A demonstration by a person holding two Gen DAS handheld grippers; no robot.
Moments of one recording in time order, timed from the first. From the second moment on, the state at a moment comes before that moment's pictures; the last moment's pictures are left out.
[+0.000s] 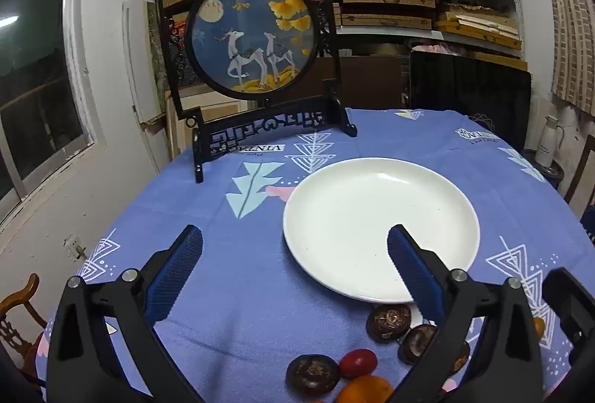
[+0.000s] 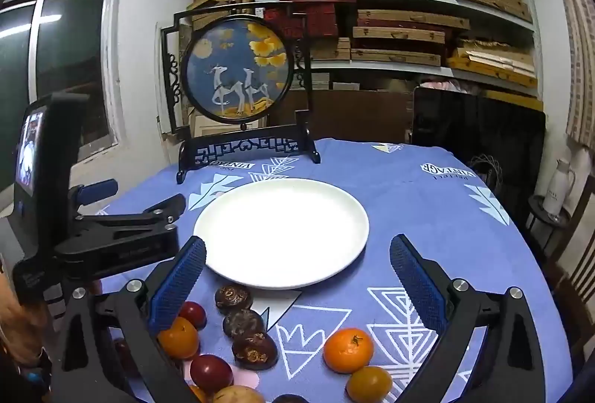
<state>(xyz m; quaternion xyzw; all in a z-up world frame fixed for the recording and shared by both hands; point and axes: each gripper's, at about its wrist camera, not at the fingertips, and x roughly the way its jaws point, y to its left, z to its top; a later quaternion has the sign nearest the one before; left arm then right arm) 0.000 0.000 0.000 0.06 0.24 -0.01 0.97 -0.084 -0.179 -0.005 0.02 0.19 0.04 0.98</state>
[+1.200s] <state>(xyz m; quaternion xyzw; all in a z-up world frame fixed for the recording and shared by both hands) -0.002 0.005 -0.011 0.06 0.27 0.00 0.96 -0.090 -0.177 -0.016 -0.01 0.24 0.08 0.97</state>
